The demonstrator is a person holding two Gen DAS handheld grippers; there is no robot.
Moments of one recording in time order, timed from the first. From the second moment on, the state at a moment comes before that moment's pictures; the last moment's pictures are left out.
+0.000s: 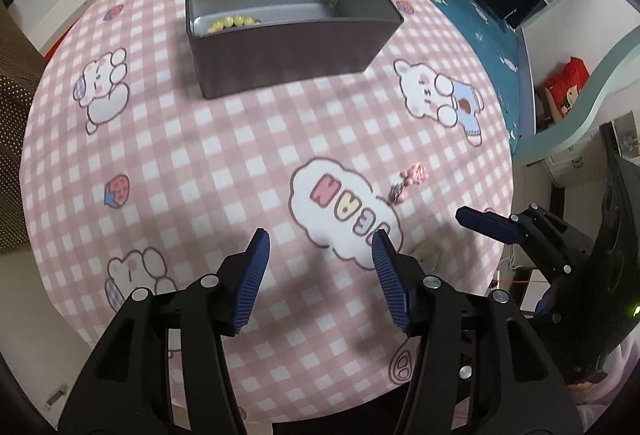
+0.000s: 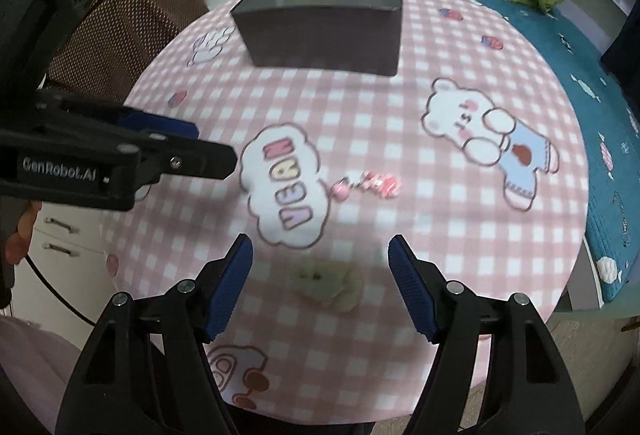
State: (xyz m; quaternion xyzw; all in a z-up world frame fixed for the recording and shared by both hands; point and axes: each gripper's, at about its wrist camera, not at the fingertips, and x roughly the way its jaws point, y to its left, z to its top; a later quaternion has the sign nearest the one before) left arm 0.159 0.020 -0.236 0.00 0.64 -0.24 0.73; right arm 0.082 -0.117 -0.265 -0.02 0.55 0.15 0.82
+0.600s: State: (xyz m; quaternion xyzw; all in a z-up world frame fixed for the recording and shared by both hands) left arm 0.160 -0.010 -0.254 0.02 0.65 -0.28 0.71; right arm 0.073 -0.116 -0.275 -0.06 0.57 0.12 0.81
